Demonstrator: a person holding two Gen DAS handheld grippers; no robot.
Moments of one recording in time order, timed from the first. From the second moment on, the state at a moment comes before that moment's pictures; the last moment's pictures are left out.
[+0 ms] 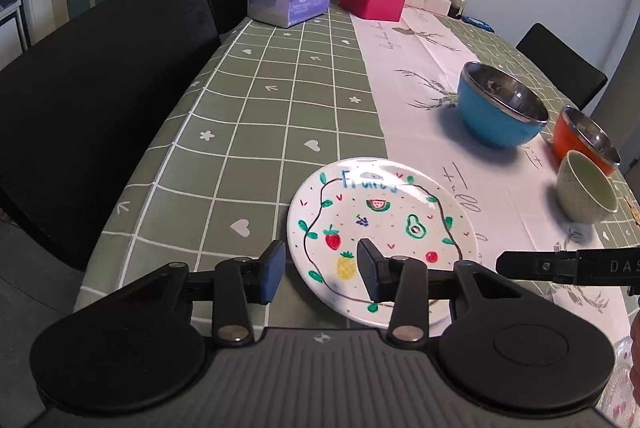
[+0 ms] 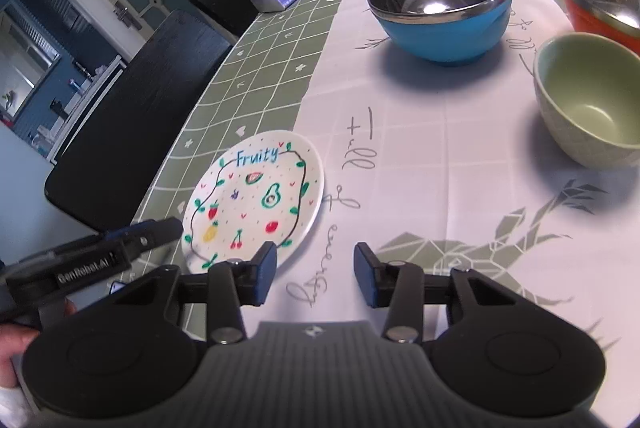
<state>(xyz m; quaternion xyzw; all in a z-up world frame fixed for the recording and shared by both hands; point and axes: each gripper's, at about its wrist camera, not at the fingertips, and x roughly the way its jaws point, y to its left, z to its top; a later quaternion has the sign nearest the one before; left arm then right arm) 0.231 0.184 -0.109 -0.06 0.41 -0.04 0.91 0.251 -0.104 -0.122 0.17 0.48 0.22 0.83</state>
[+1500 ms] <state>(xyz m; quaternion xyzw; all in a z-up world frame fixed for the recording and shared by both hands) 0.248 0.186 -0.121 -0.06 0.42 -0.05 0.90 0.273 -0.101 -0.140 0.22 0.49 0.21 0.82</state>
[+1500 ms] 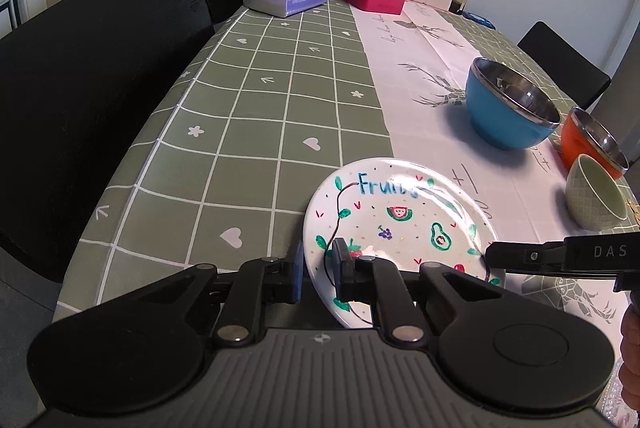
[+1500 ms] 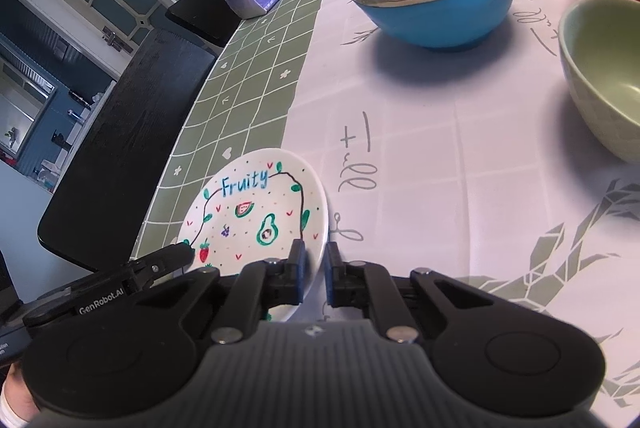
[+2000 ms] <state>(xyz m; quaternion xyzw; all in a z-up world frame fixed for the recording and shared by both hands) 0.221 0.156 -0.092 -0.06 0.42 -0.07 0.90 0.243 -0.133 -0.111 0.22 0.47 0.21 0.83</state>
